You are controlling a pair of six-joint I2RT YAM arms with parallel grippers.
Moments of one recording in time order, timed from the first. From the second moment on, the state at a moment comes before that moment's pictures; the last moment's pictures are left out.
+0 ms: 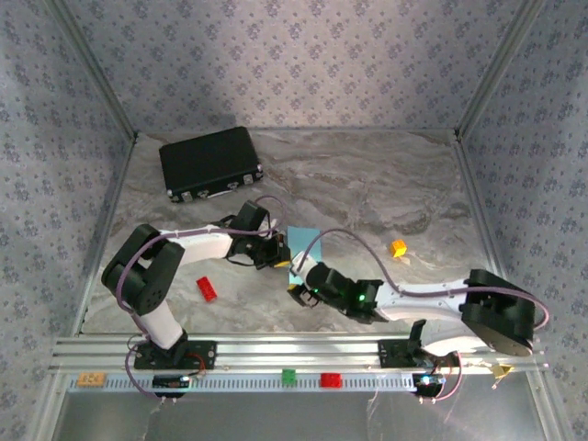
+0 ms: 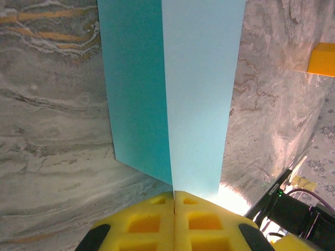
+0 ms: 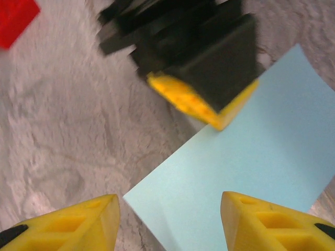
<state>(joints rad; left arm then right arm) -0.63 1.69 0.83 -0.15 0.61 -0.84 1.20 1.33 0.51 0.12 0.29 0.14</state>
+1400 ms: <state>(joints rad) -0.63 1.67 0.83 -0.16 0.61 -0.84 1.34 1.54 0.54 0.20 0.66 -0.03</state>
